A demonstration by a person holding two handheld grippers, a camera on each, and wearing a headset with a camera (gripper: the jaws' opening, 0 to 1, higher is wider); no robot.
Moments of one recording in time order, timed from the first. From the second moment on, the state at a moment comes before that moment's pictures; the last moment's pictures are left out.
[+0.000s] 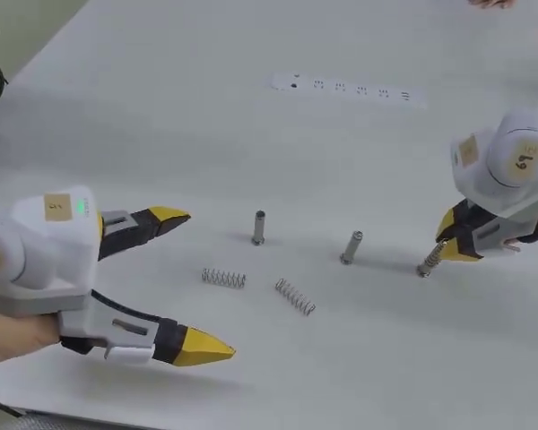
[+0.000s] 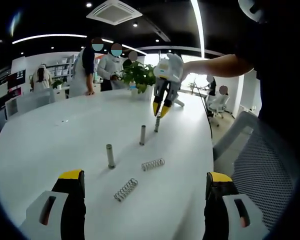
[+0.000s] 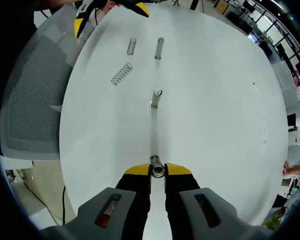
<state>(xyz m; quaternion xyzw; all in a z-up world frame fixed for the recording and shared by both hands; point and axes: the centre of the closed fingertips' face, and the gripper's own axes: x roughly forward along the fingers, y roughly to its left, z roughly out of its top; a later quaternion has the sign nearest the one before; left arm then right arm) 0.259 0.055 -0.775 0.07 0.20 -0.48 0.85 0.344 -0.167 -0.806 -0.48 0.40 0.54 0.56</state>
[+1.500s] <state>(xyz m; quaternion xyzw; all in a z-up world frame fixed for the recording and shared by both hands) 0.258 0.056 -0.774 0.06 0.20 -0.48 0.85 0.341 -0.171 -0.822 -0.47 0.42 0.54 0.56</state>
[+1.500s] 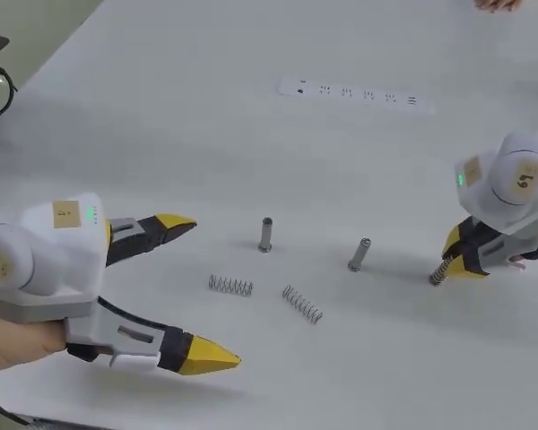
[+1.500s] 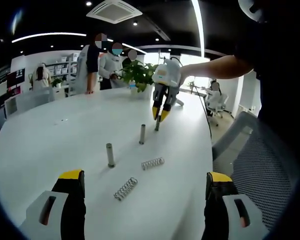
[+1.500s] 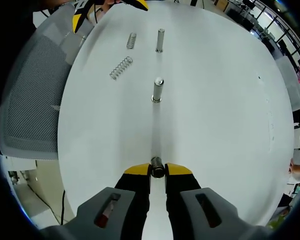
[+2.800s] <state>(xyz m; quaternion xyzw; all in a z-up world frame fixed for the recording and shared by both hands) 0.260 0.056 -0.774 0.07 0.20 -0.48 0.85 0.344 -0.168 -0.817 -0.44 0.41 0.55 0.58</state>
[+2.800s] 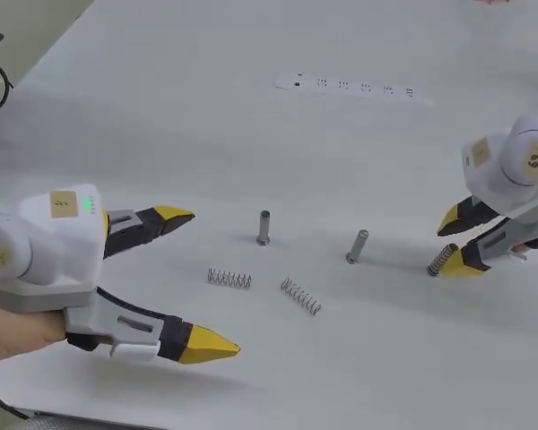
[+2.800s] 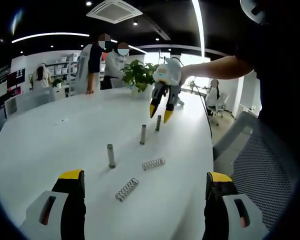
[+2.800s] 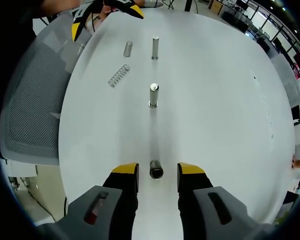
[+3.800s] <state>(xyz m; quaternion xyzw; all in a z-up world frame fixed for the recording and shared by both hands) 0.265 0.059 -0.768 0.07 0.20 -0.48 0.85 0.343 -0.163 -0.800 -0.37 0.39 0.53 0.65</state>
